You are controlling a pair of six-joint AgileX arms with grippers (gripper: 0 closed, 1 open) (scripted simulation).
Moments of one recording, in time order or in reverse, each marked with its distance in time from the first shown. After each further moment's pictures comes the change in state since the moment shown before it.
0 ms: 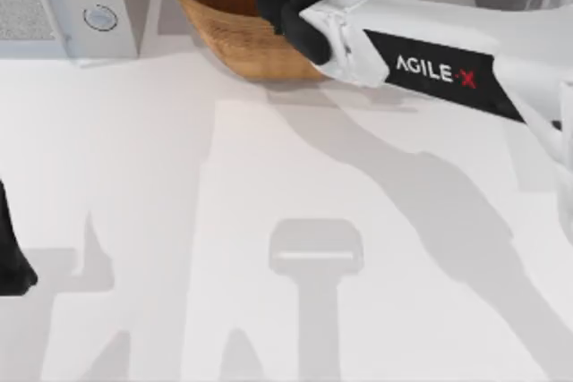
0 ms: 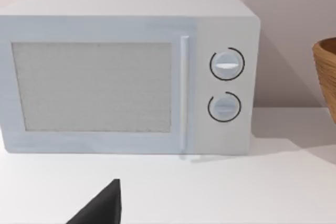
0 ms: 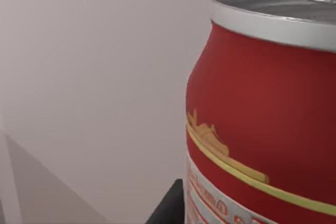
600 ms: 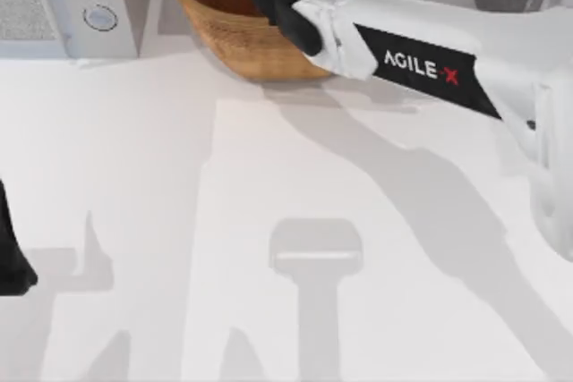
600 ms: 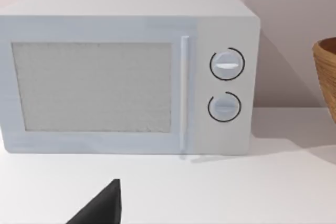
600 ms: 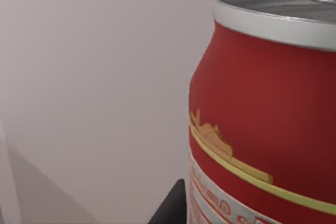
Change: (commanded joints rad) left arm 0.000 0.000 0.000 0.000 0.000 0.000; right arm -0.024 0.089 0.125 -0.033 -0.023 -0.001
